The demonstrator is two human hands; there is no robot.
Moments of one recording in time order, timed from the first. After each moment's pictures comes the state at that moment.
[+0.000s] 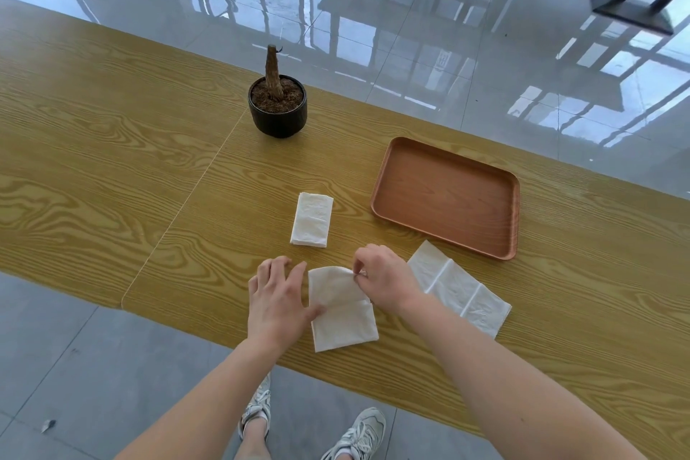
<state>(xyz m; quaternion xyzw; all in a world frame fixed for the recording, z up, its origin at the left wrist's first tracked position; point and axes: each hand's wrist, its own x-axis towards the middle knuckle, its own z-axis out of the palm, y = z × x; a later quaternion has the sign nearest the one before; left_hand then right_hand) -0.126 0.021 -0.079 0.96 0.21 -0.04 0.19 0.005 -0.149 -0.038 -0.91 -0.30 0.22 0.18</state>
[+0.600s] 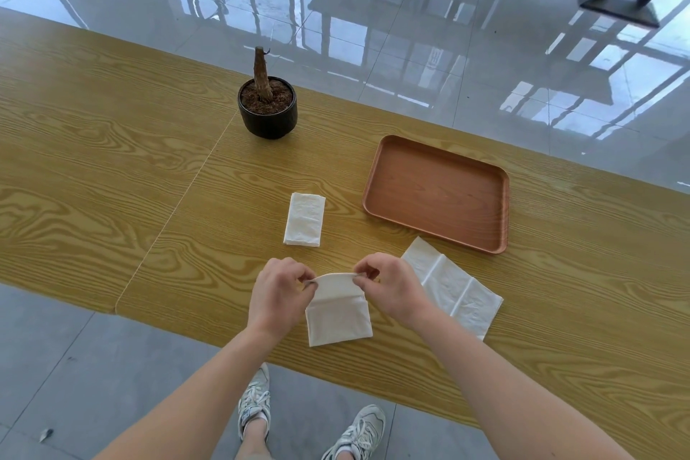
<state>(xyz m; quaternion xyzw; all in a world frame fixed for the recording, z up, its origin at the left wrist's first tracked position) -0.110 0.020 -0.054 0.92 0.17 0.03 0.35 -0.010 -0.175 -0.024 -0.89 -0.22 0.23 0.33</state>
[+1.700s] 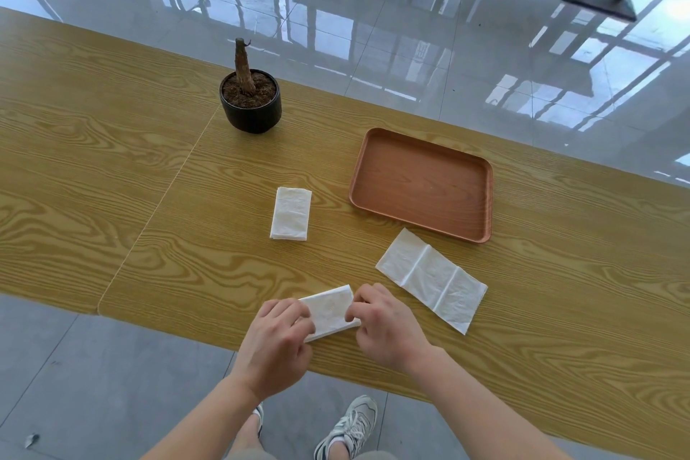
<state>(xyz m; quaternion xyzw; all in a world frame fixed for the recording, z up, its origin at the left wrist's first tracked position) -0.173 -0.006 -0.072 0.97 -0.07 0.06 0.22 -0.069 -0.212 -0.044 -0.90 -0.37 0.17 0.18</state>
